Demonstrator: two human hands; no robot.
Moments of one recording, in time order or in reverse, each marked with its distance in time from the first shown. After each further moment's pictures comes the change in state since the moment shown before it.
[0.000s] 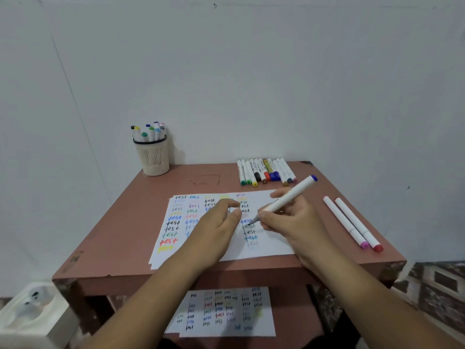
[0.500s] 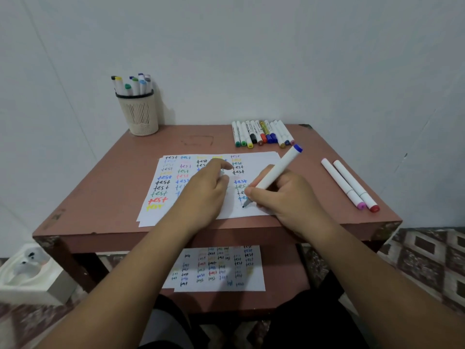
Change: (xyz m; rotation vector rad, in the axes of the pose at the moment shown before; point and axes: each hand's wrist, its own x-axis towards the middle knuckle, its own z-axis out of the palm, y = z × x) left_hand 0.003 -0.014 0.011 0.095 0.055 0.002; right_hand -0.012 0.015 -0.002 -0.379 -0.136 -0.081
